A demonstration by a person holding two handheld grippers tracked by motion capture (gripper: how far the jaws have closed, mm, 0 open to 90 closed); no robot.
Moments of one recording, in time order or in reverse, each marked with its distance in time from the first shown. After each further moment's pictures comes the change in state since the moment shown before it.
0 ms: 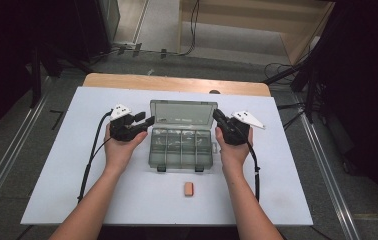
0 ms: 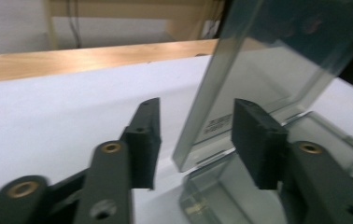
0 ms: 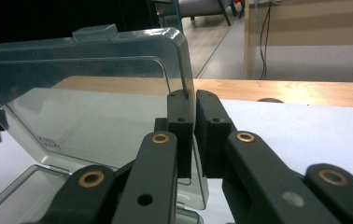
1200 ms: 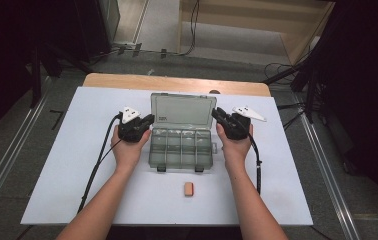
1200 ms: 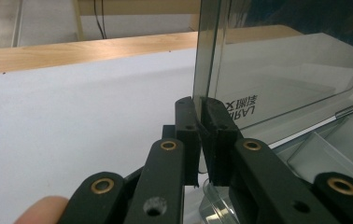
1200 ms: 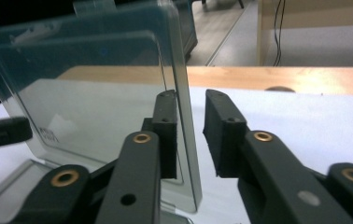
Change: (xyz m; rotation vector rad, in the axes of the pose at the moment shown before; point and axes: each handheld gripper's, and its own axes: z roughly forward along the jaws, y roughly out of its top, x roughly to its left) left arm -0.007 -0.013 0.024 0.004 0.098 0.029; right arm -0.019 0.001 0.016 0.063 0.056 0.024
